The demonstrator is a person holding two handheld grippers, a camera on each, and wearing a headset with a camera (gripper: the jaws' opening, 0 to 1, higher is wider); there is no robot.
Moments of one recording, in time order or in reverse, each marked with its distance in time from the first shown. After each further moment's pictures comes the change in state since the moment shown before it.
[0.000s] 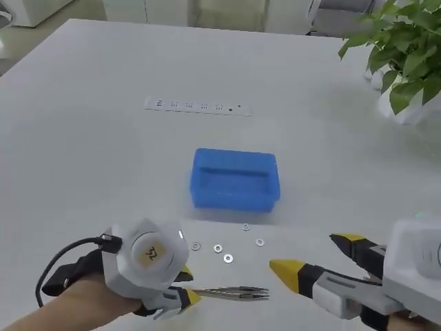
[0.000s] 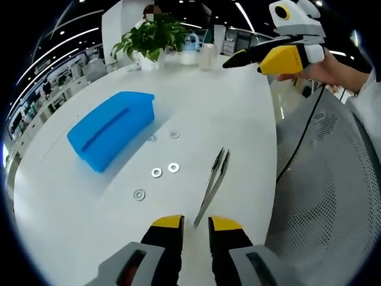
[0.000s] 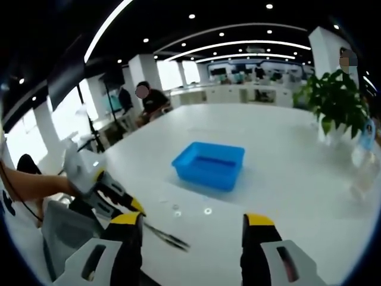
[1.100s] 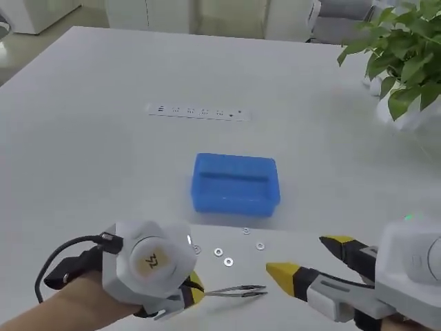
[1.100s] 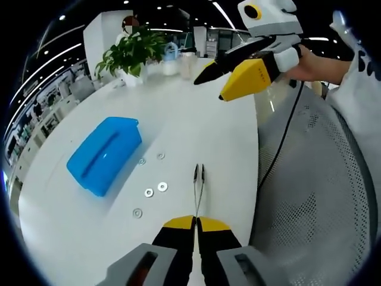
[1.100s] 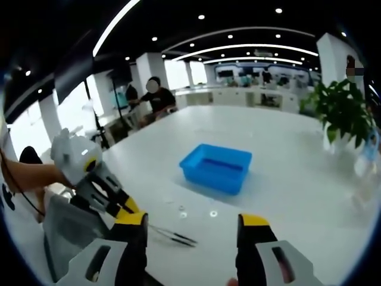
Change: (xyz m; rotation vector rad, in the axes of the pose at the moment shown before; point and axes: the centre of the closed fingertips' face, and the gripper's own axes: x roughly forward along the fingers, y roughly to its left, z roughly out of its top) left arm -0.029 -0.022 0.030 0.120 -0.044 -0.024; right arm -0.001 0.012 0.004 -0.055 -0.004 0.028
